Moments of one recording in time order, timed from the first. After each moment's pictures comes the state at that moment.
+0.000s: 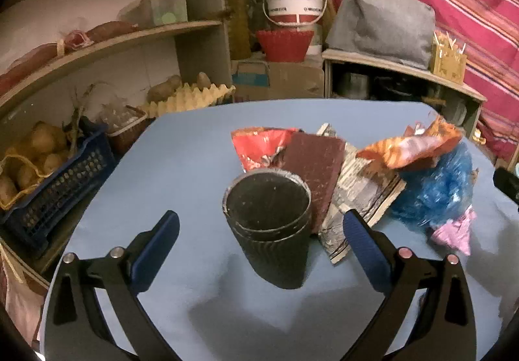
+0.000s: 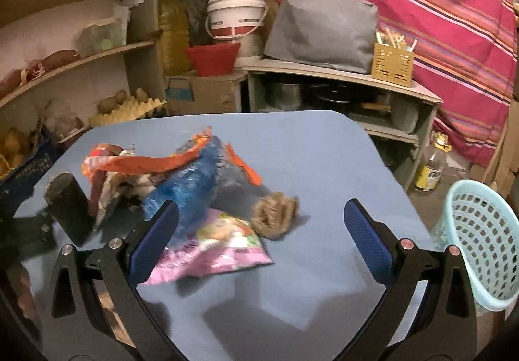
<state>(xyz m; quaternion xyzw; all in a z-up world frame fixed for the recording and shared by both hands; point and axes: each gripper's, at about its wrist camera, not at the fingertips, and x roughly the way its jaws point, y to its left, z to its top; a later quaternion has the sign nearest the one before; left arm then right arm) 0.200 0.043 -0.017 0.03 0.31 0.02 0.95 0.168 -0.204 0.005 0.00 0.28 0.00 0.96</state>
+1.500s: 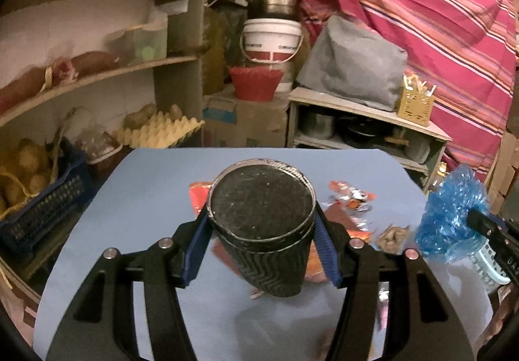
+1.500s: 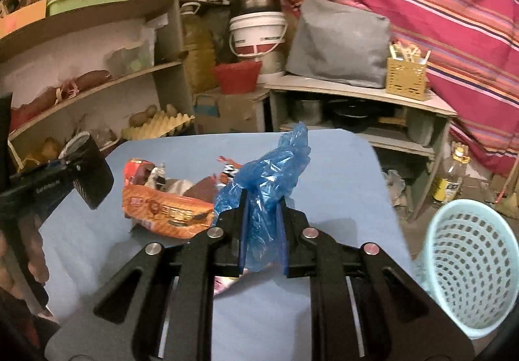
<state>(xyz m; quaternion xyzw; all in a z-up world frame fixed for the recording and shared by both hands) 0.178 -0.002 0.067 -0.01 0.25 -0.04 0.97 0.123 -0.263 0.055 0.02 0.26 0.07 0.96</state>
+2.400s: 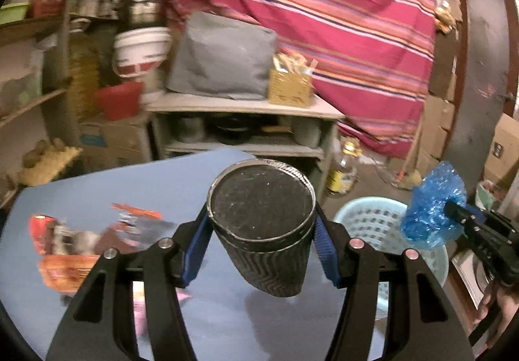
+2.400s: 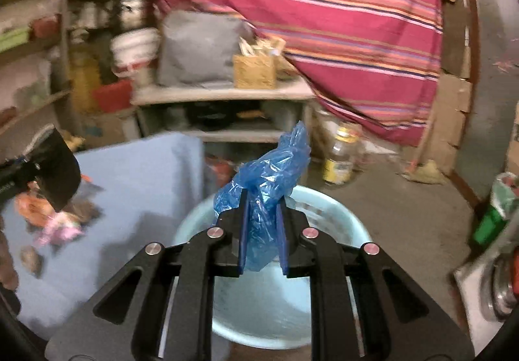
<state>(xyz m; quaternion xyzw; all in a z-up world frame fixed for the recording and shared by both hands) 0.168 -0.274 0.081 0.03 0.25 -0.23 0.94 0.040 -0.508 0.059 0.04 0.26 -0.14 0.95</state>
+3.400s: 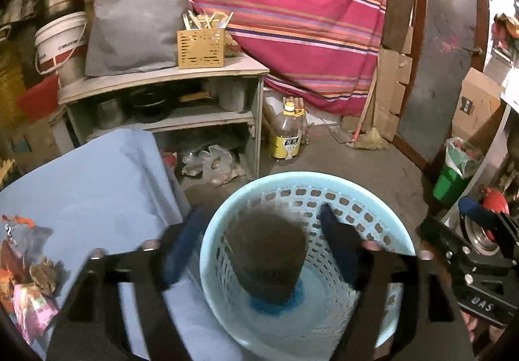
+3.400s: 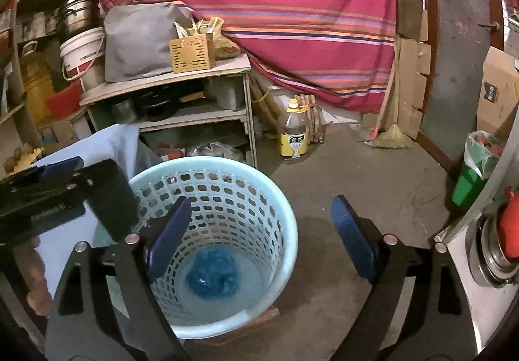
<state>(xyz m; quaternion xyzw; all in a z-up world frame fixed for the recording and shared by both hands) 0.178 -0.438 0.033 0.08 0.30 -0.32 0.89 0.017 -0.578 0.029 0.09 0.28 -0.22 0.93</state>
